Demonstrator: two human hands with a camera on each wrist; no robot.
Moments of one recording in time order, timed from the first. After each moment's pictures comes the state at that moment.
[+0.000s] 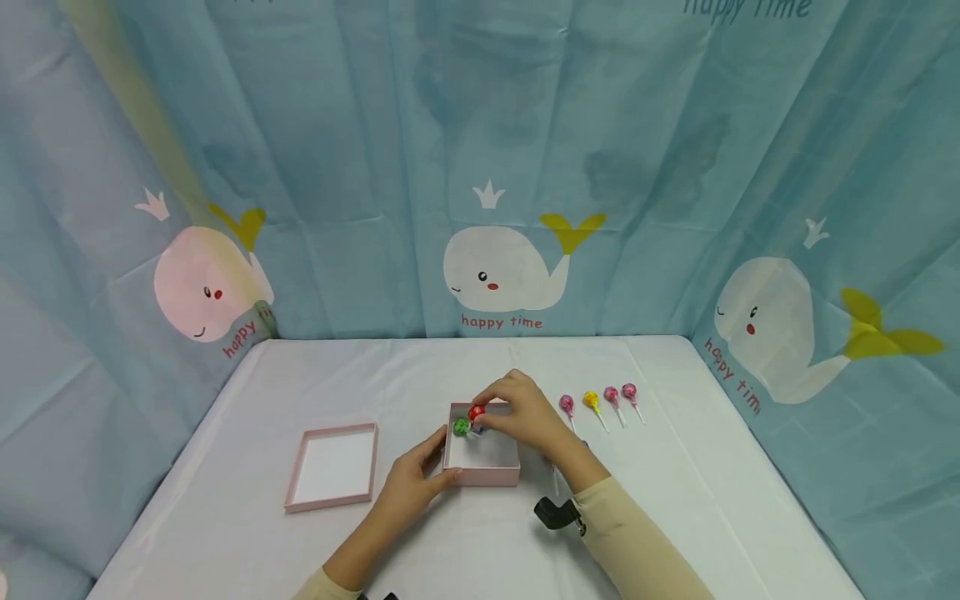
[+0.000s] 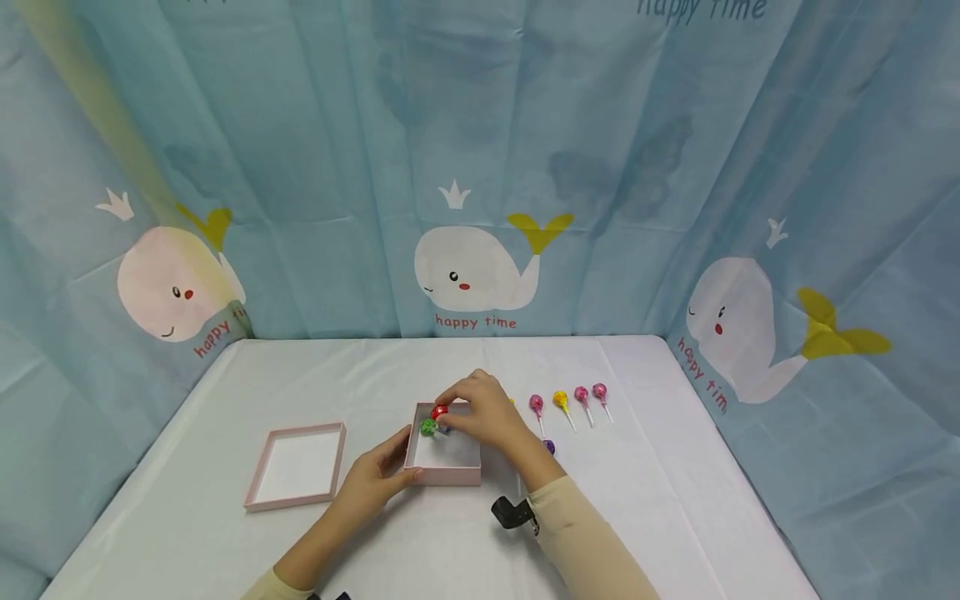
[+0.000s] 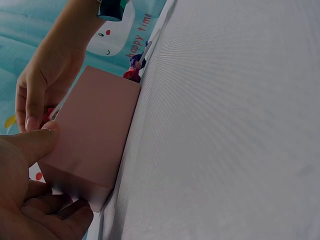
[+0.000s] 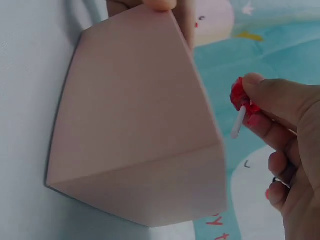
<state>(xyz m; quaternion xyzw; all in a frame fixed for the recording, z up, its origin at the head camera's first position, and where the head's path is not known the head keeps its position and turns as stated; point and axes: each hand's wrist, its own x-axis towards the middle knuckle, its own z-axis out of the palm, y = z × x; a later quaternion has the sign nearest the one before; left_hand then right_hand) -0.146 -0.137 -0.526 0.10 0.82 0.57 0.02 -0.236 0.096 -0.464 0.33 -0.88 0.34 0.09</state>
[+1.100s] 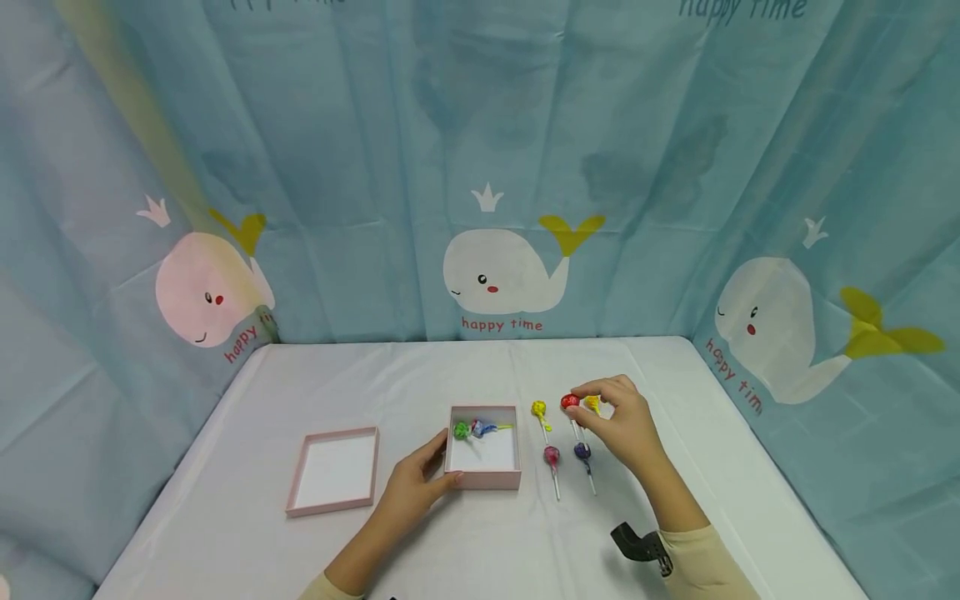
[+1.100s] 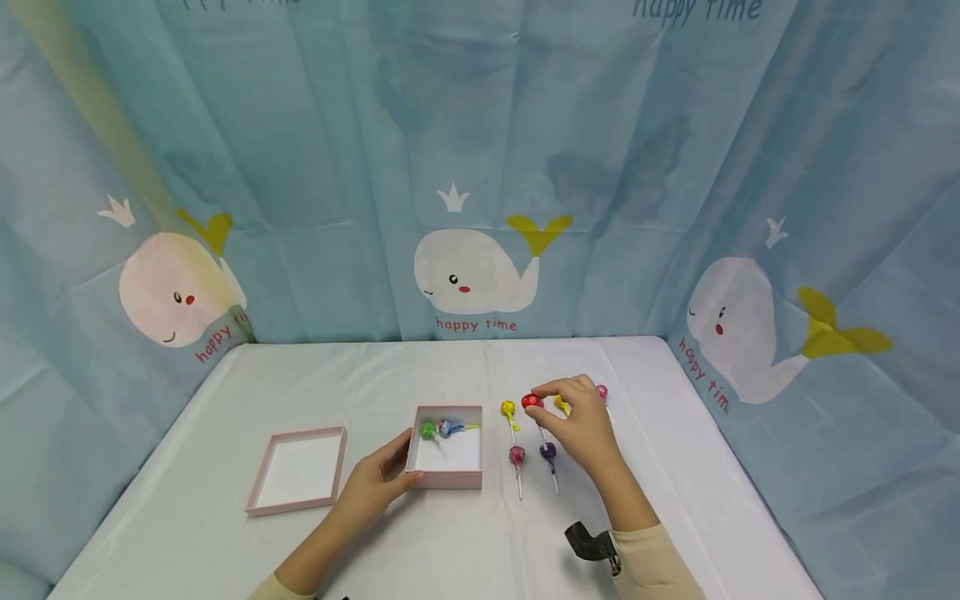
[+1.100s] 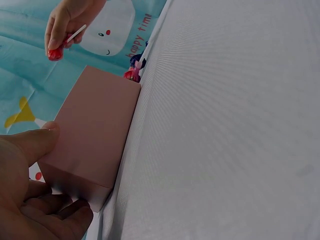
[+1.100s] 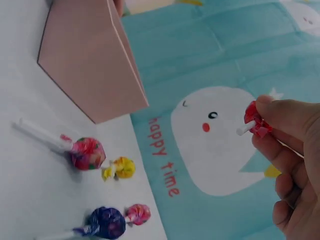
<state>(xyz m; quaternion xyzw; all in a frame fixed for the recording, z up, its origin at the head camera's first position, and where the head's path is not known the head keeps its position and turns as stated) -0.148 -0.136 -0.530 0.09 0.82 0.57 0.01 -0.189 0.208 -0.443 0.13 -0.88 0.41 0.20</state>
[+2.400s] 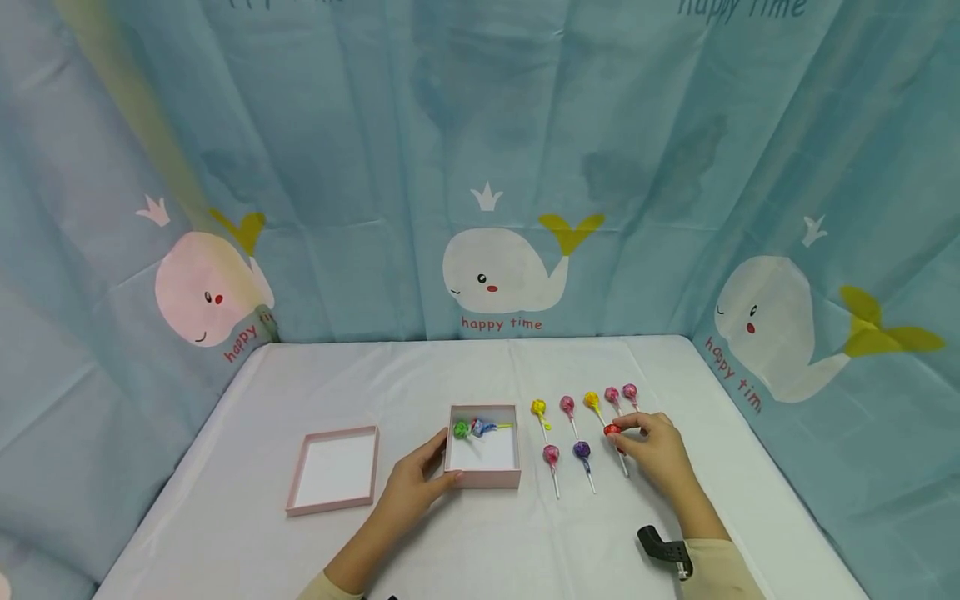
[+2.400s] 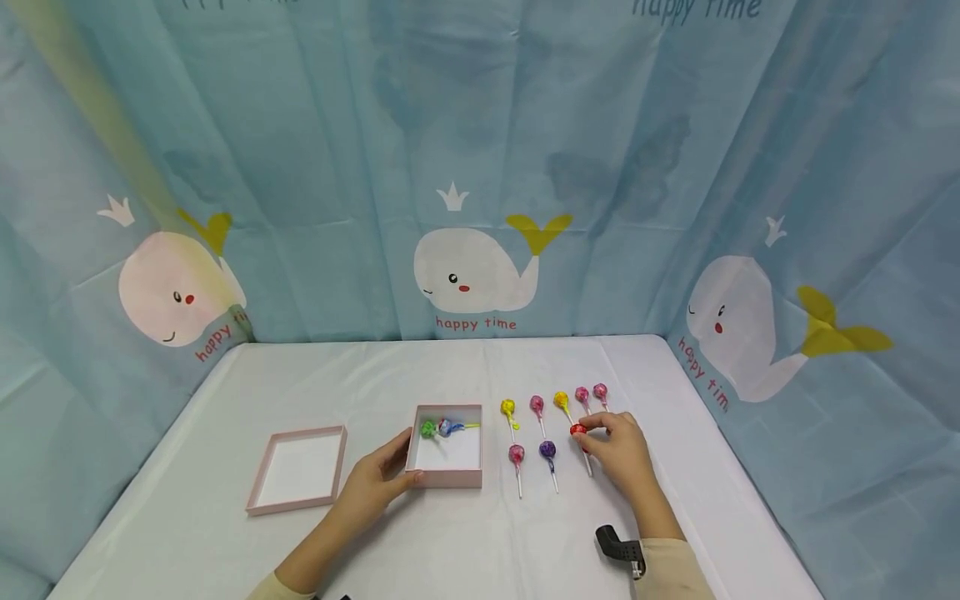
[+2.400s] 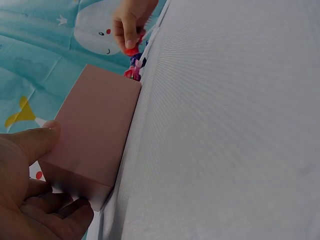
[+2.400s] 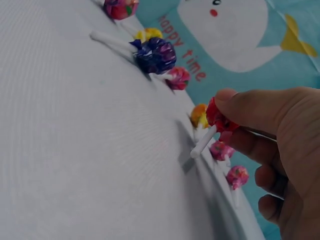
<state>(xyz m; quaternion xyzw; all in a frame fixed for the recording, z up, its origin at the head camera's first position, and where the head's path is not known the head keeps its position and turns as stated) -0.147 -0.136 -0.529 0.09 0.82 0.56 0.02 -0.195 0.283 -0.524 0.00 -0.93 0.36 0.10</state>
